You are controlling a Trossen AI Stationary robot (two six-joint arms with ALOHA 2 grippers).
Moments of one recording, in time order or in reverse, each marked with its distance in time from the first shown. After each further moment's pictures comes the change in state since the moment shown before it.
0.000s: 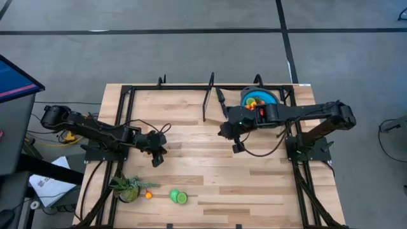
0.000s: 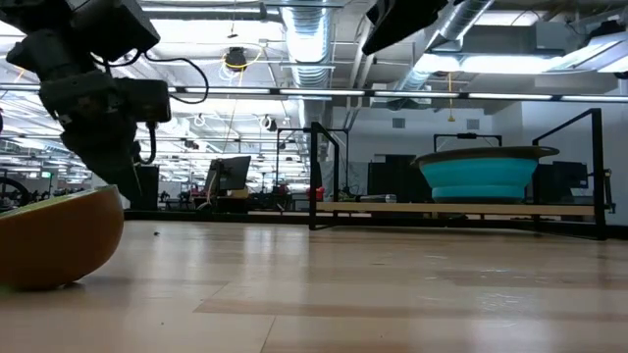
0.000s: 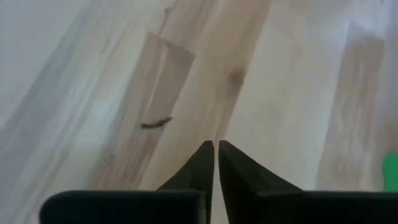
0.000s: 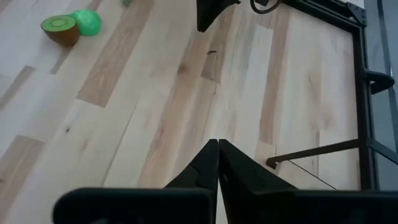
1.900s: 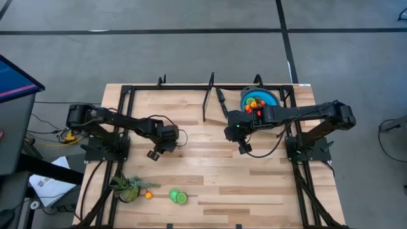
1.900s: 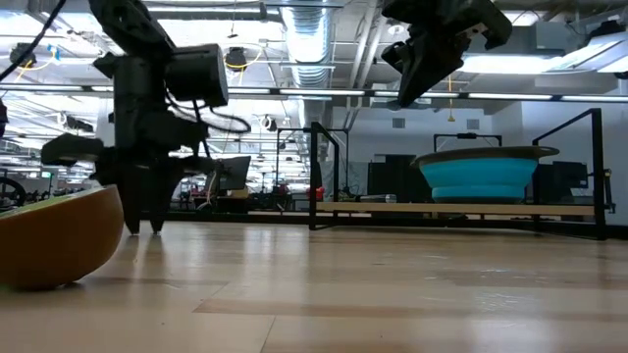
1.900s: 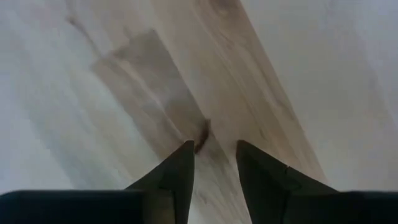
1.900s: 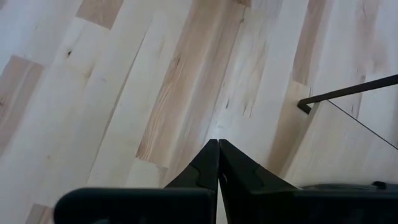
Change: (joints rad) left arm 0.200 0.422 0.295 -0.289 0.125 1.134; right arm -0.029 0.002 -0.110 -0.111 -0.018 -0.038
